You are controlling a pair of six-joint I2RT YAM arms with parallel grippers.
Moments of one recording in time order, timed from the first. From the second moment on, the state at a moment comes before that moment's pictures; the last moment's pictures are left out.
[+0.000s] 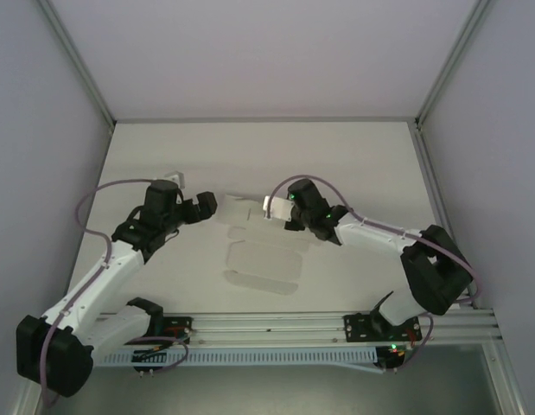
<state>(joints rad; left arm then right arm) -0.42 0.99 0.74 -0.42 -0.04 -0.56 0.75 1.50 0.83 -0.05 0.11 -0.86</state>
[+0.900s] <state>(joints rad) -0.43 1.34 0.81 -0.17 0.08 -0.43 0.79 1.47 0.67 0.36 0.21 -1.05</state>
